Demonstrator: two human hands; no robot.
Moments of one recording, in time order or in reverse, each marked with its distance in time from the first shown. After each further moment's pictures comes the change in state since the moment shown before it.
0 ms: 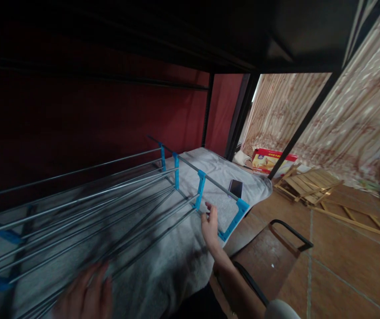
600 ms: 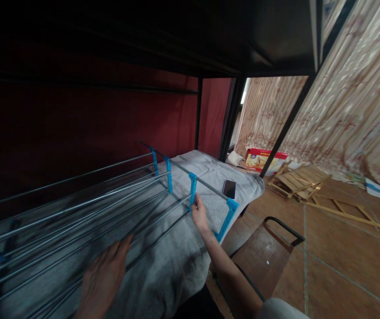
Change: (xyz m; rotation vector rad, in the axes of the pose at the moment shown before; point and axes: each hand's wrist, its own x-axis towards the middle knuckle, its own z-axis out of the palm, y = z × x) left_hand 0.058 0.013 0.039 0.256 -0.475 0.160; right_hand 0.051 0.034 0.040 0.253 -0.114 0.109
